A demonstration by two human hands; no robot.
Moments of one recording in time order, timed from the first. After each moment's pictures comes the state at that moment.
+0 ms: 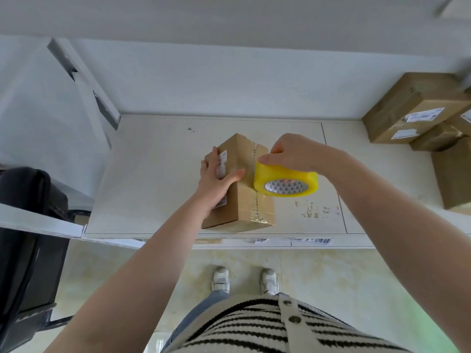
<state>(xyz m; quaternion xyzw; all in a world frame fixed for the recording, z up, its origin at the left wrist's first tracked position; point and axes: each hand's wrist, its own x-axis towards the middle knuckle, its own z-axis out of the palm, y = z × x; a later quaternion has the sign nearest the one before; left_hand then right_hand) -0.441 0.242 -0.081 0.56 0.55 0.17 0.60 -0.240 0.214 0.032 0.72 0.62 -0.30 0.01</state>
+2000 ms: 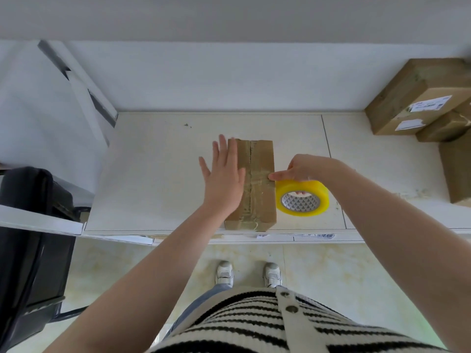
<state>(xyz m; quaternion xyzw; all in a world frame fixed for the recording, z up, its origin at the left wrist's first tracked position) -0.403 0.218 -0.071 0.81 0.53 0.11 0.23 -0.185 0.205 -0.057 0.77 0.52 -0.34 0.13</state>
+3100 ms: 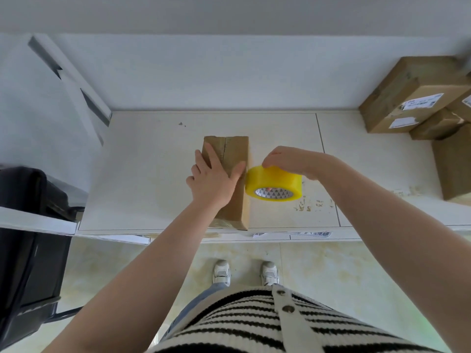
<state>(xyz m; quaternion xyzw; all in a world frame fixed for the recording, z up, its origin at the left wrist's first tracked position) -0.402 0.221 -0.073 0.74 0.64 0.01 0.21 -0.206 0.201 -0.021 0.73 0.49 -0.48 -0.05</state>
